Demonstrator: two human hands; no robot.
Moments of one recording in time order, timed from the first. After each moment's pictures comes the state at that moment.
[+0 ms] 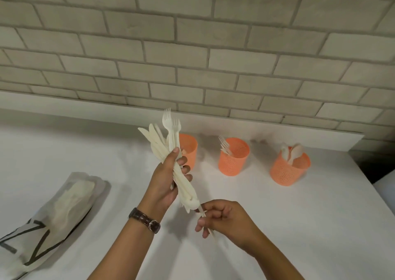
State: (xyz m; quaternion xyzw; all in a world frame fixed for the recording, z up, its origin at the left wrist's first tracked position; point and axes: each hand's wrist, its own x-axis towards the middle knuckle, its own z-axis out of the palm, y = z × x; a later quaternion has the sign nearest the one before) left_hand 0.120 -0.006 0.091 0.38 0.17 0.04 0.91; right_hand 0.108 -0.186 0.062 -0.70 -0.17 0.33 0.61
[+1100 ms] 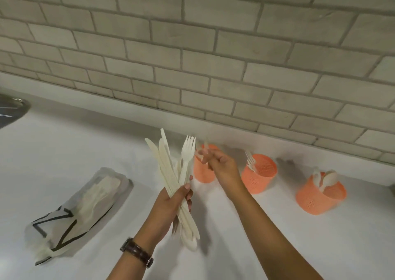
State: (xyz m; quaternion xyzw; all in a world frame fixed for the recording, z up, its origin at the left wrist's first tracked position) left_hand 0.071 0.026 0.061 0.59 0.18 0.10 0.78; right_hand 0.197 -0.071 0.090 -0.73 -0.17 0.13 0.65
